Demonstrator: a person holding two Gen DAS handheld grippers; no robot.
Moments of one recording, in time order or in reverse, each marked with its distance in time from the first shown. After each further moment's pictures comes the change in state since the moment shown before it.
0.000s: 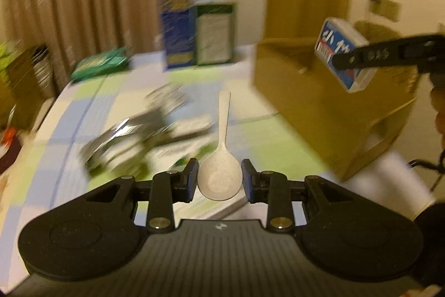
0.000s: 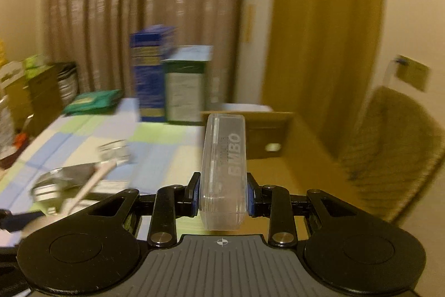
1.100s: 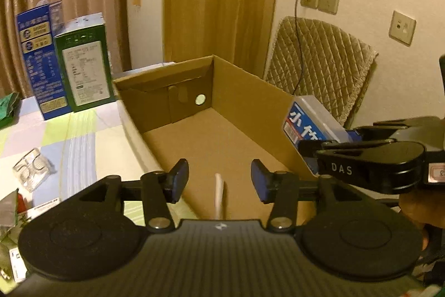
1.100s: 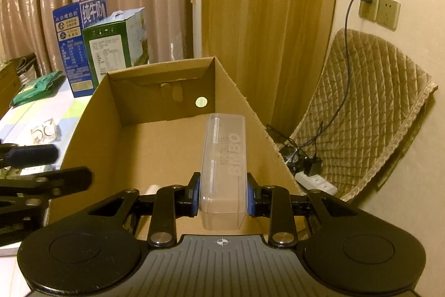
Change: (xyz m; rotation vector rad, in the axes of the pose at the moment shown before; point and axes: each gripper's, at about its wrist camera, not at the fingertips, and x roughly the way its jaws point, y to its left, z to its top) left arm 0.125 -0.146 0.085 0.105 -0.002 -0.239; right arm 0.063 -0.115 -0.039 0.109 0.151 -0.070
